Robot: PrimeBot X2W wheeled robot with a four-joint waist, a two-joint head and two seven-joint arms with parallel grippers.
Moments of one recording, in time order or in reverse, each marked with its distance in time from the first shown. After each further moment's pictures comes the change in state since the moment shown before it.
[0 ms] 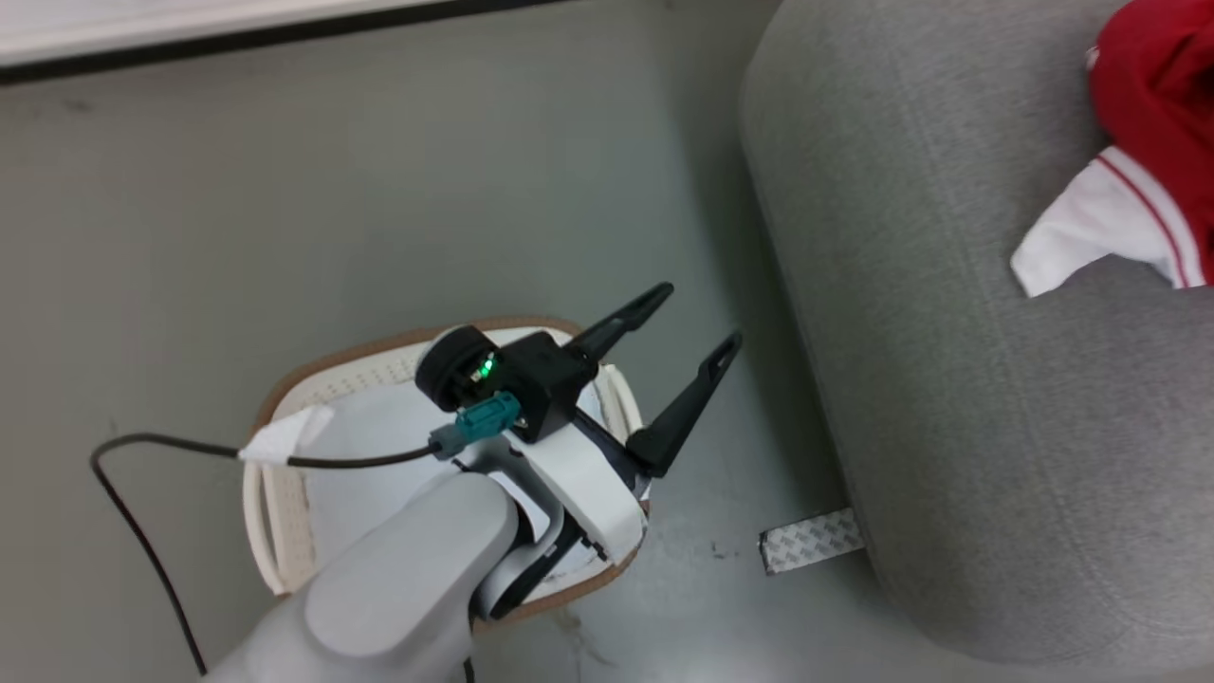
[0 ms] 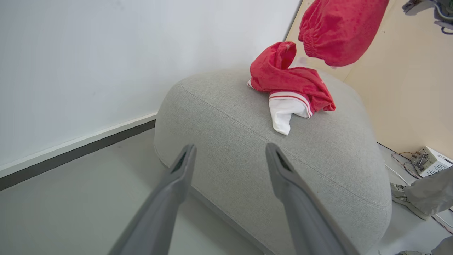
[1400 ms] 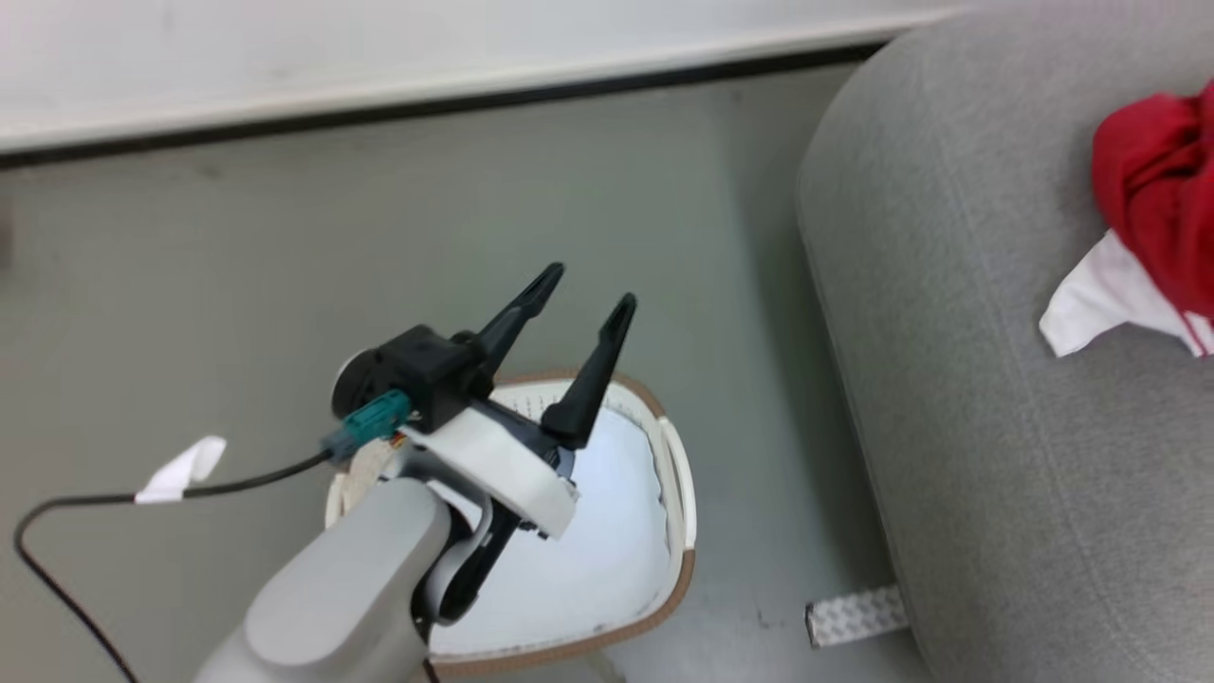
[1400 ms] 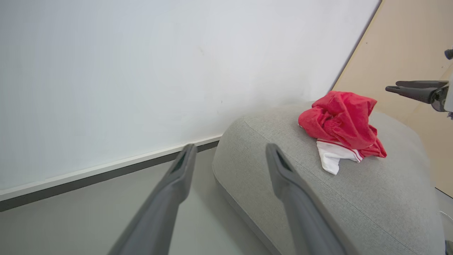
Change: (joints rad) left arm 0.076 0.027 0.143 0.005 -0.062 0.047 -0.054; right arm -0.090 -0.159 0.653 0.374 0.152 0.000 0.197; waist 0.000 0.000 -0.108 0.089
